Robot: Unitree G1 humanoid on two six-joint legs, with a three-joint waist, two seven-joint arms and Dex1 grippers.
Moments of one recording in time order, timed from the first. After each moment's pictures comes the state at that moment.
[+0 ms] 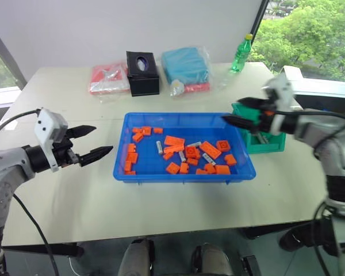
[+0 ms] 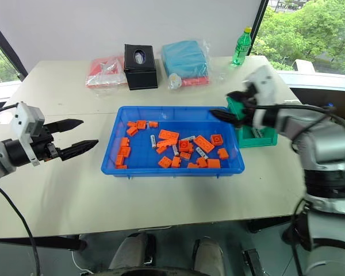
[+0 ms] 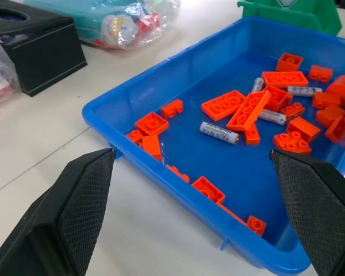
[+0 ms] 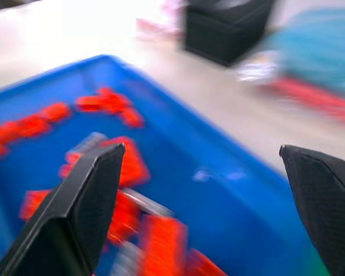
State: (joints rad) left arm -0.13 0.88 0.38 -0.33 -0.65 0.64 -0.91; right arm -0.69 -0.67 -0.01 -0.11 0.52 0.91 0.75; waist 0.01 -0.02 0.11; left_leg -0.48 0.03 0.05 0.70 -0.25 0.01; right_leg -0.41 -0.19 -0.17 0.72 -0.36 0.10
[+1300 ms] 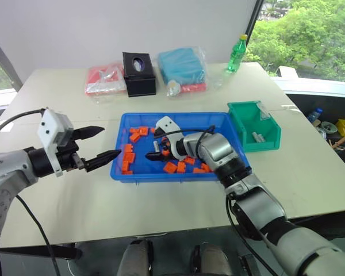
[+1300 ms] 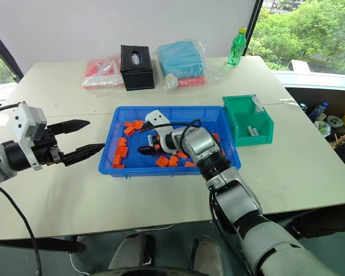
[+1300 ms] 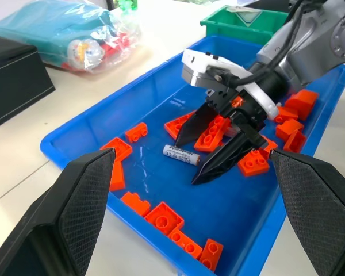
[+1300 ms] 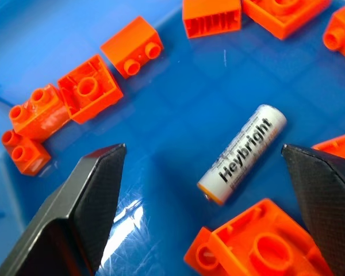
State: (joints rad) left arm -0.08 0.90 0.41 -0.48 -0.75 0.69 -0.83; right arm -0.92 -0.09 0.34 0.50 0.19 0.85 0.62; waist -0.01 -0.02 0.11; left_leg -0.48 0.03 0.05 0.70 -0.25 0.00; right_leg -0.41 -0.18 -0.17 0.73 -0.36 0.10
